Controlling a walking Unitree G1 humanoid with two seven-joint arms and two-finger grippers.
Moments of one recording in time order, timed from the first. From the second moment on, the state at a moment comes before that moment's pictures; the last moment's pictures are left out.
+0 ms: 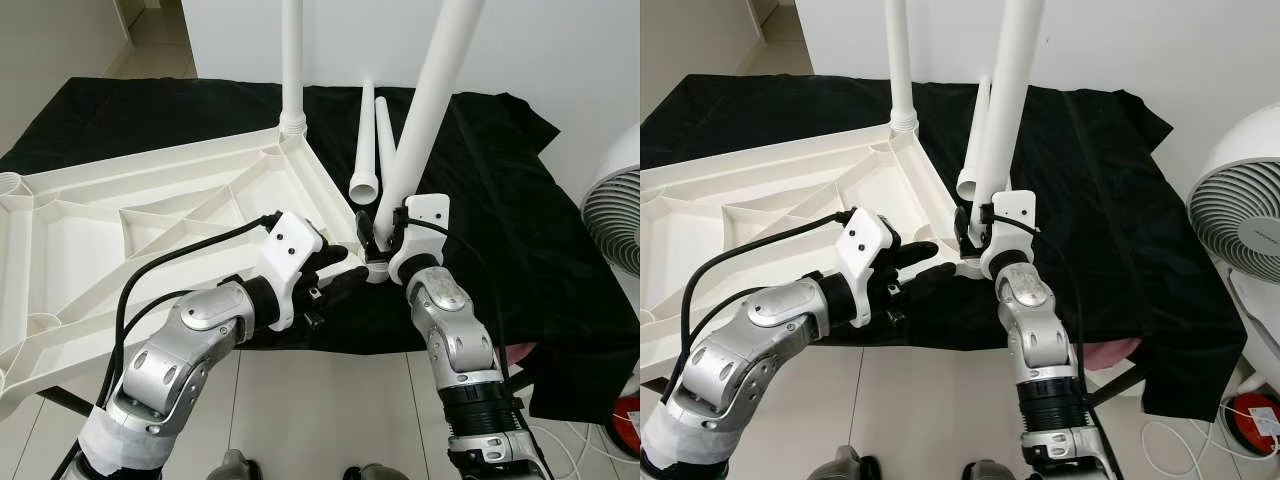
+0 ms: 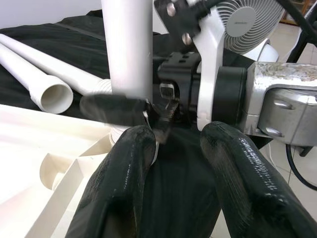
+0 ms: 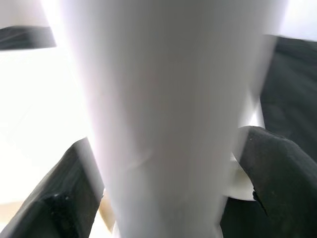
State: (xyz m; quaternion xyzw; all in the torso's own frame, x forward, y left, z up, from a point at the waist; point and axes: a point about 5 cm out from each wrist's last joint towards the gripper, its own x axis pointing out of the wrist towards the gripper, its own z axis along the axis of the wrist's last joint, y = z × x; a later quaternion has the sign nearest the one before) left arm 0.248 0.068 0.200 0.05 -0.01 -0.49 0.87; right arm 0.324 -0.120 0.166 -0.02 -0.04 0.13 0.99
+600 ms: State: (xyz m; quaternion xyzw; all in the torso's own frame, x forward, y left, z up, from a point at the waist) left arm 0.248 0.068 0.199 0.05 -0.01 -0.49 0.87; right arm 0.333 -0.134 0.166 -0.06 -0.05 0.30 0.95
